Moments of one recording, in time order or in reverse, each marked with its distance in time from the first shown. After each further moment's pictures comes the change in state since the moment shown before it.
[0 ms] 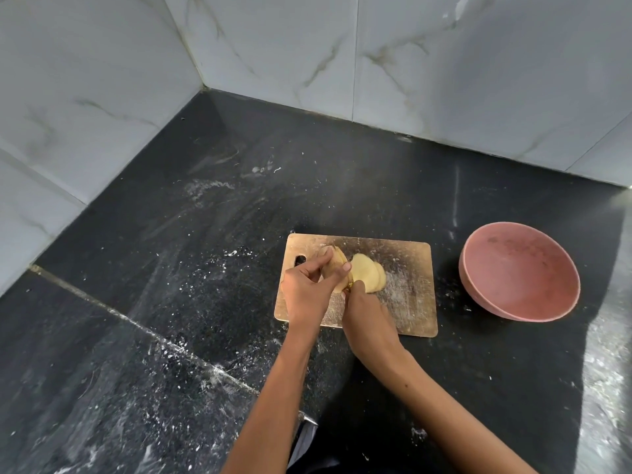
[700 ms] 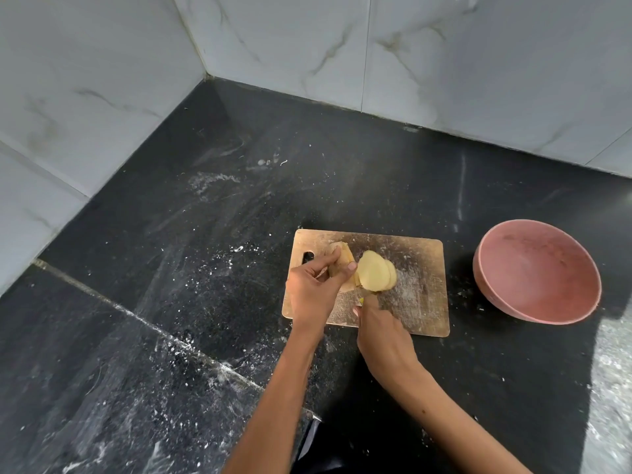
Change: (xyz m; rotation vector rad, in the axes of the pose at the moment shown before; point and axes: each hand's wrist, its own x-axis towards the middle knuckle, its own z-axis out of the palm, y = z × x) left_hand 0.002 0.000 -0.008 -0.004 -0.021 -0.040; right_hand -0.006 0.012 0.014 -0.181 -0.073 0.011
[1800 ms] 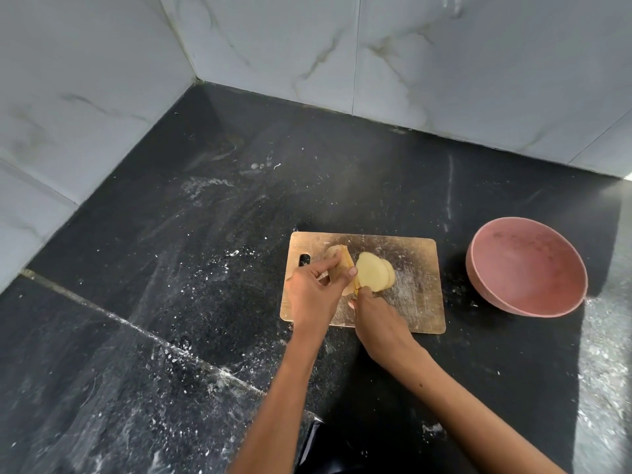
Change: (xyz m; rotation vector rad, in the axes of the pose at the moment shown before) left_hand -0.003 0.000 -0.001 0.249 -0.039 0.150; right_hand 0.011 -0.004 -0.014 -0.045 -0.071 -0.020
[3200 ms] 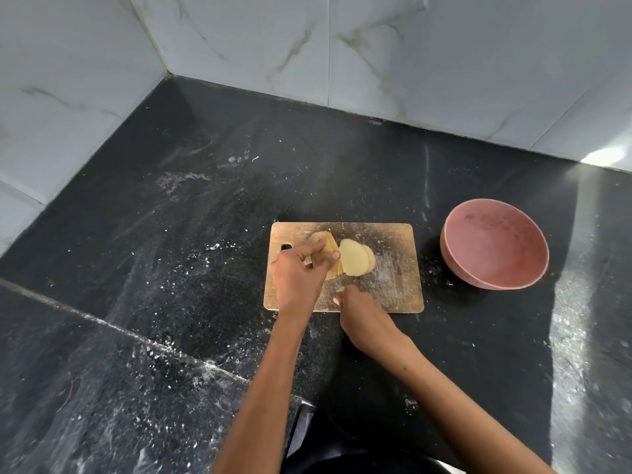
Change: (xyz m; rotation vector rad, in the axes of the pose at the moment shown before) left_hand 0.005 -0.002 0.001 0.018 -0.039 0.002; right_hand -0.009 0.002 0.002 0.170 -0.079 0.102
